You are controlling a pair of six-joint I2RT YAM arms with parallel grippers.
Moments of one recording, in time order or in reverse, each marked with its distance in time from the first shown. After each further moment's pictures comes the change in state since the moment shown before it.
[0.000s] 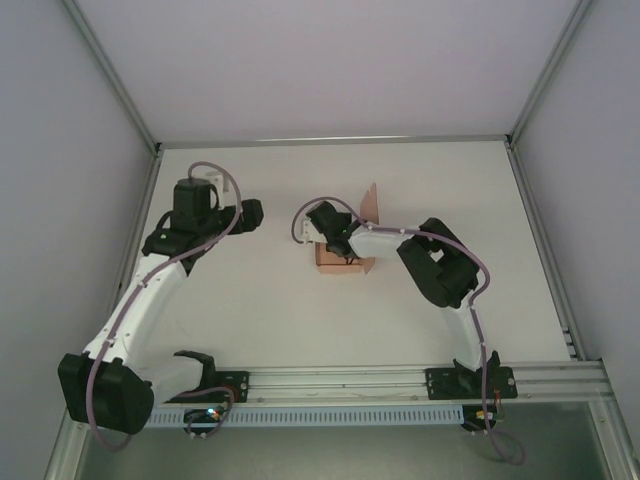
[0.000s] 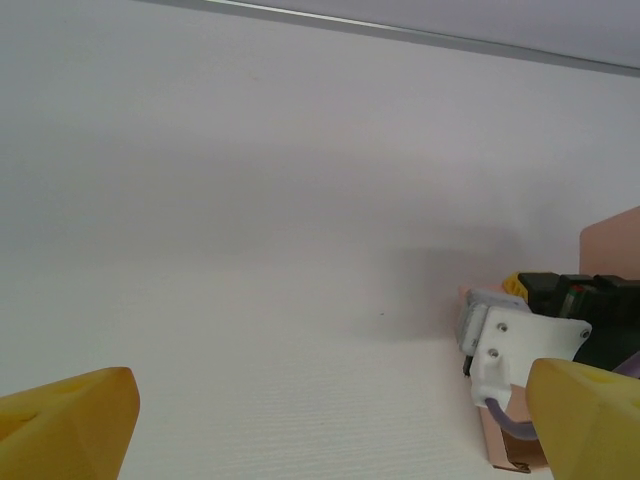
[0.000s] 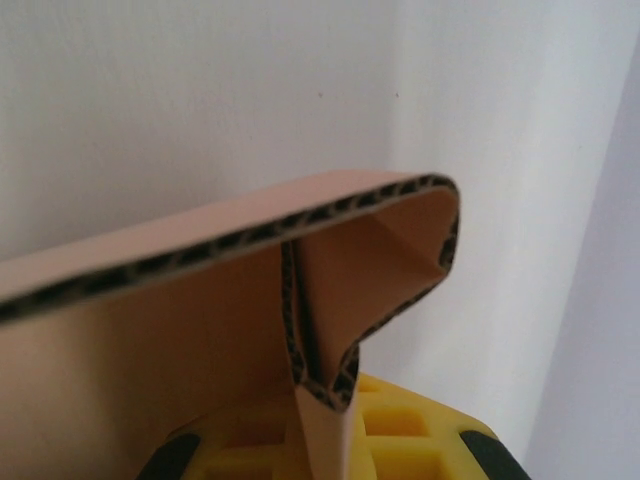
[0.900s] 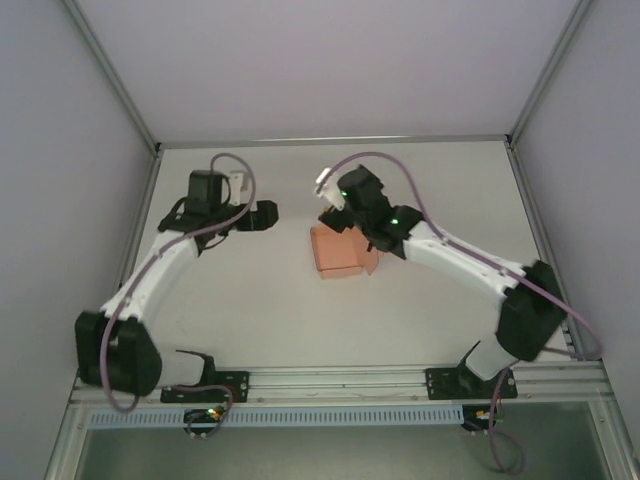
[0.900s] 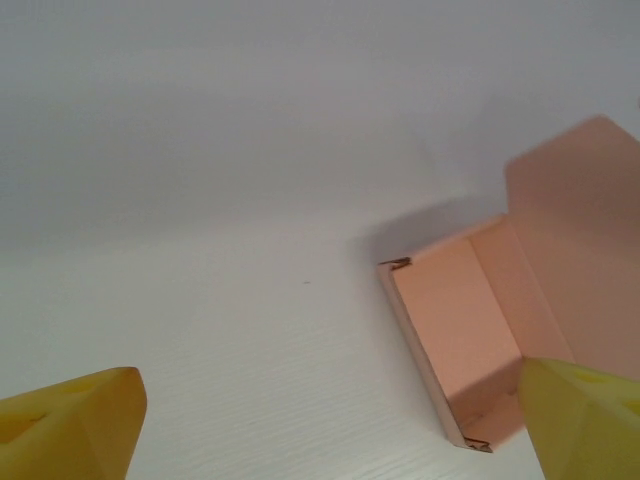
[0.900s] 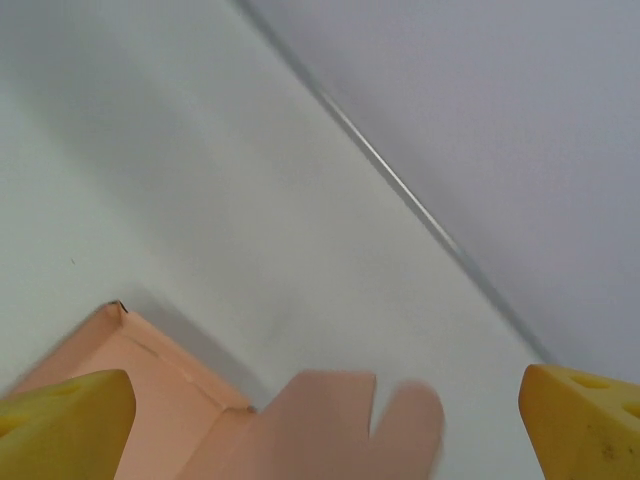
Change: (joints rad) left arm -0.019 0.262 0.106 0.005 0.255 0.093; right arm 0.001 -0.627 -0.091 -0.176 -0.125 0.643
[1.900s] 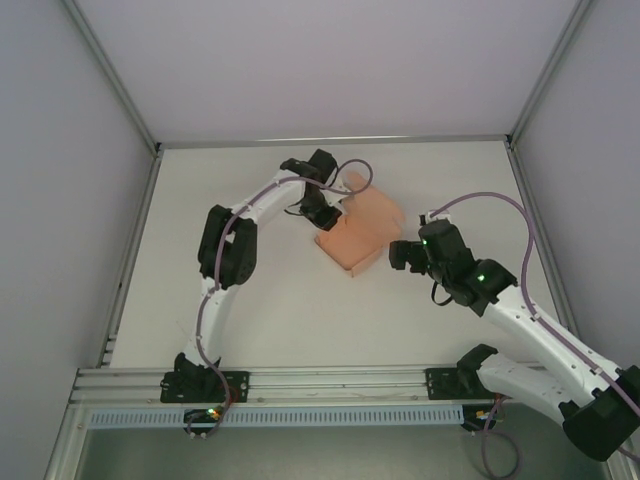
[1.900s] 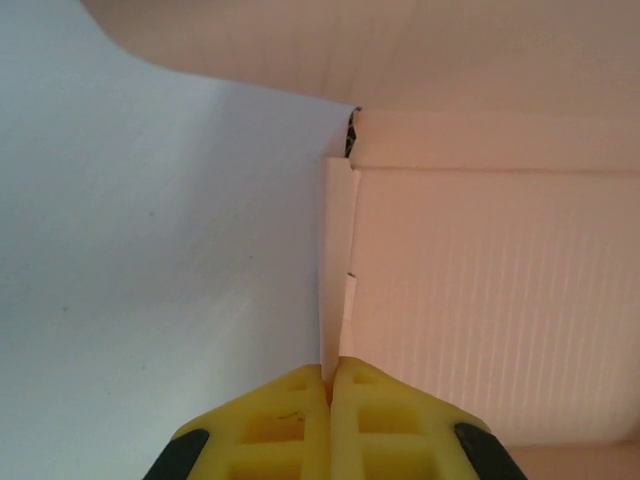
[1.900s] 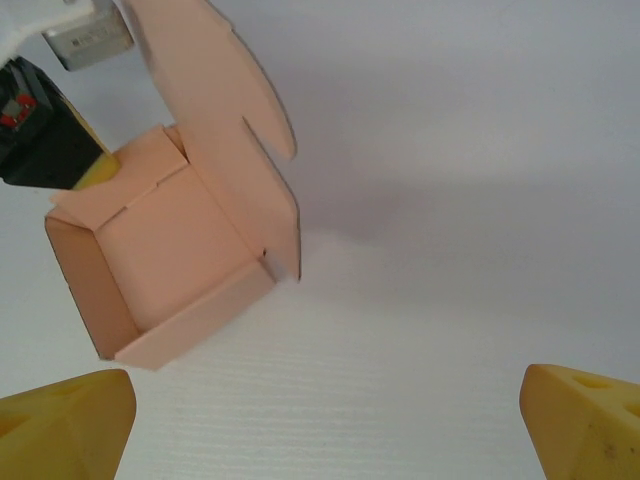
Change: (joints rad) left arm -0.317 0.911 0.886 -0.508 -0.125 0.404; right arm -0.173 -0.565 -0.459 -0.341 -0.093 0.791
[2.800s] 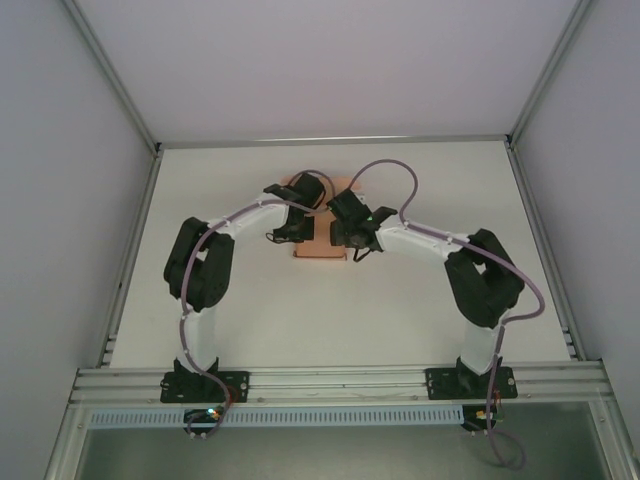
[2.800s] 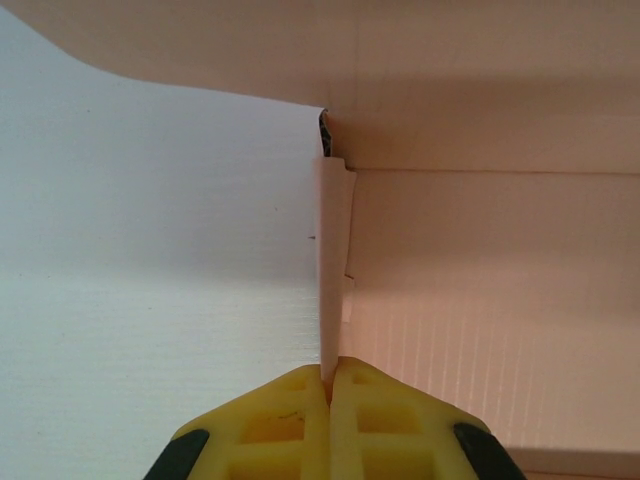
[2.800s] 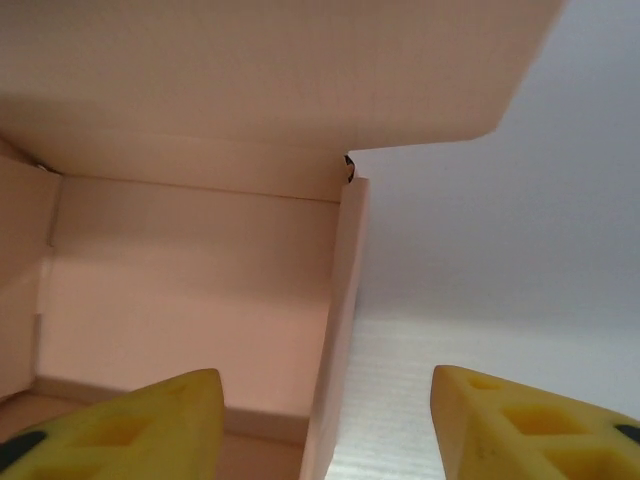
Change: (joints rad) left arm -0.026 -0.307 -0.489 0.182 -0.399 -0.726; right arm 0.118 0.922 0.494 0.166 -0.057 0.152
